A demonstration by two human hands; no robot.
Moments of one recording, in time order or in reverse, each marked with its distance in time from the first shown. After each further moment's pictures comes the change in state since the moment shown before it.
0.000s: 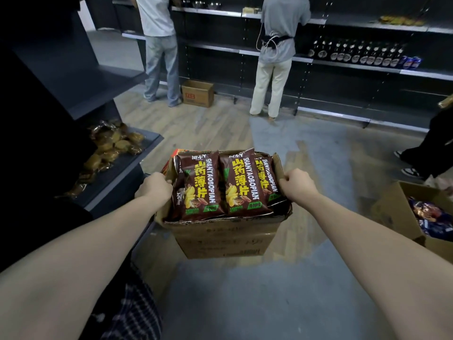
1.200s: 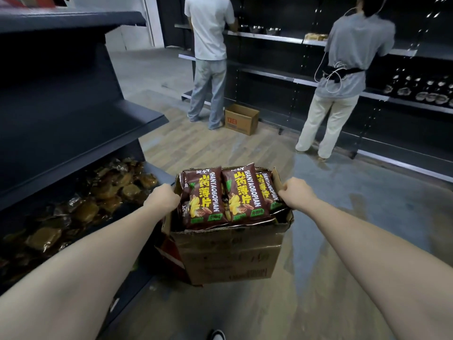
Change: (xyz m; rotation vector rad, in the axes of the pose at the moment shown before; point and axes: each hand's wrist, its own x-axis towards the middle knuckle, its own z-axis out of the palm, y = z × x) left_hand 0.336 0.133 0.015 -0.095 -0.062 -0.144; right_hand 0.422 -0.140 0.013 -0.154 -0.173 -0.273
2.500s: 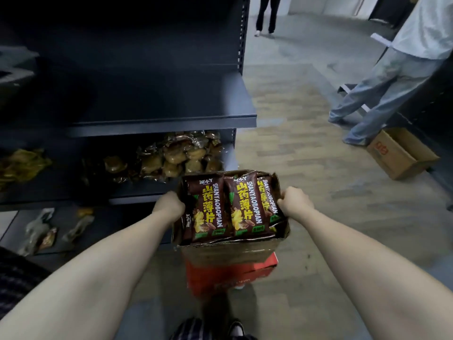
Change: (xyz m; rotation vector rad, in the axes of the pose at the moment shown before) left_hand 0.142 -0.035 0.053 -0.246 0.236 -0.761; right_hand 0.324 -0.189 0.110 -0.263 -0.381 -0.611
